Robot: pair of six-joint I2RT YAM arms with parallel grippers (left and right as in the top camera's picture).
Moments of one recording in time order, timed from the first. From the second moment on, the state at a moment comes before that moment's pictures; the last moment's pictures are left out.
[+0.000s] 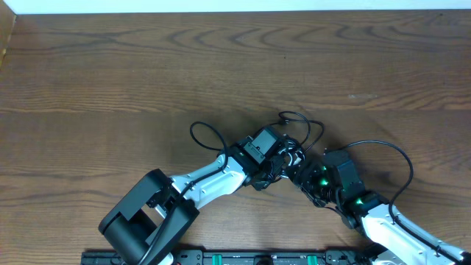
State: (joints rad) left arm -0.81 1.75 0.87 -0.23 0.21 -1.60; right arm 0.47 1.22 0.26 0.05 -0.30 1.23
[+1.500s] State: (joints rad) left arm -0.79 1.76 0.88 -0.25 0.40 -1.73; right arm 0.47 1.22 0.27 -0.04 -0.23 1.41
